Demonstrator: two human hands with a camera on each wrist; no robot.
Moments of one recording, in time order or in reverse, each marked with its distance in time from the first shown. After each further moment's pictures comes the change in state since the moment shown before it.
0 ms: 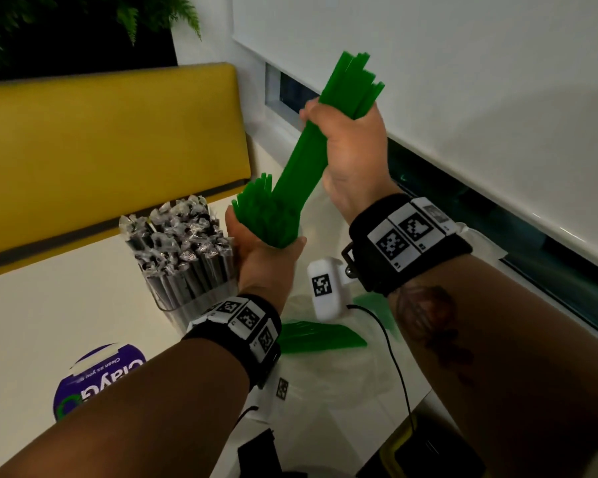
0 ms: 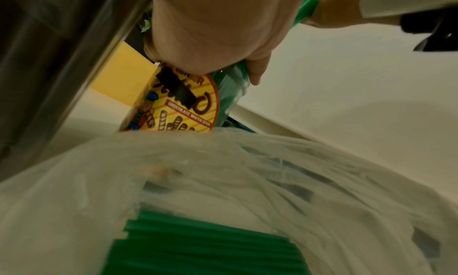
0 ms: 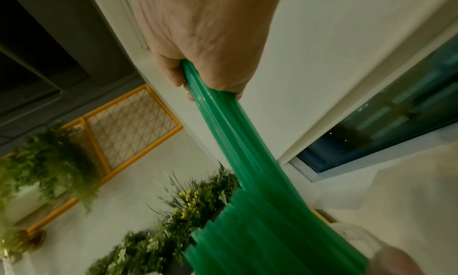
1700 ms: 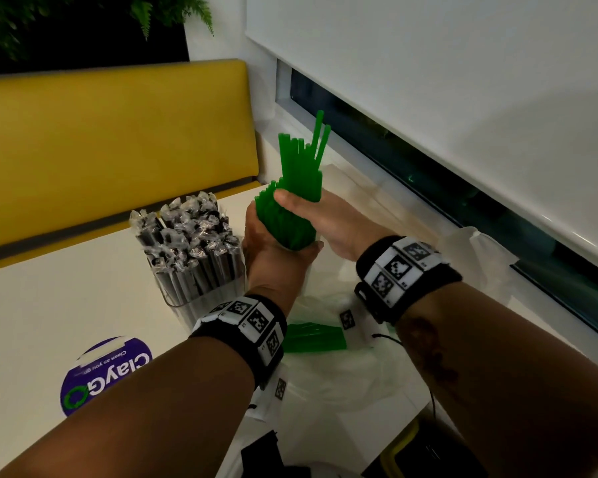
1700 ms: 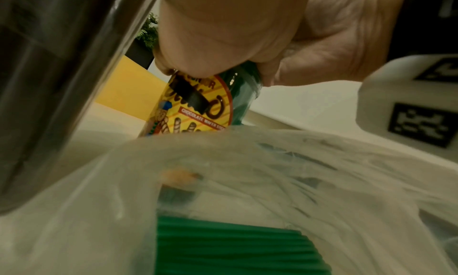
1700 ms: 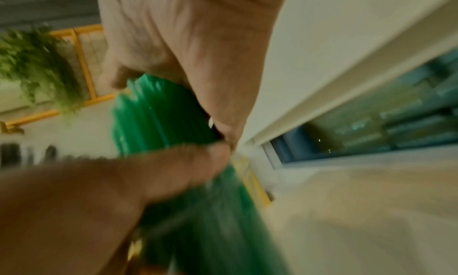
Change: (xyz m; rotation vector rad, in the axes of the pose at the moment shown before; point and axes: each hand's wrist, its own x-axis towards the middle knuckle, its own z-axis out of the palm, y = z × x) left_hand 0.011 -0.009 0.004 0.277 0.001 0.125; right_hand -0.028 0.059 -0.028 -0.548 -0.604 0.348
